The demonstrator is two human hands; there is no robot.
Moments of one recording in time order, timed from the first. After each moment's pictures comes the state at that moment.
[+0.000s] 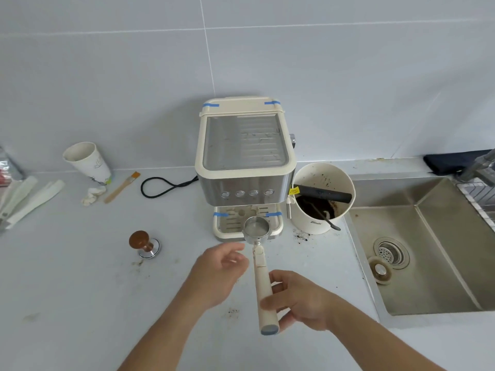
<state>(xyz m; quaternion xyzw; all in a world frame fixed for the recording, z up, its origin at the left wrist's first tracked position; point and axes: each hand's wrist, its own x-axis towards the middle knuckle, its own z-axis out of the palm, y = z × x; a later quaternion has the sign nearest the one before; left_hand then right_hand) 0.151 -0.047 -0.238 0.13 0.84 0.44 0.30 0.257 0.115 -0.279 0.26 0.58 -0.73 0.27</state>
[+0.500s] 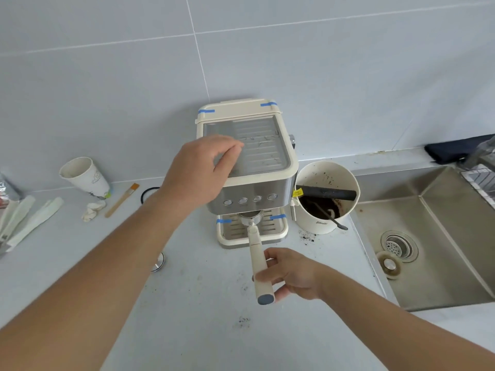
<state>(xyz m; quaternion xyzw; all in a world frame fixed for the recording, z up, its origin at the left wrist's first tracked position) 0.034 0.001 -0.137 0.44 0.83 0.33 -0.08 0.203 0.121 -0.281 0.25 0.58 -0.74 0.25</state>
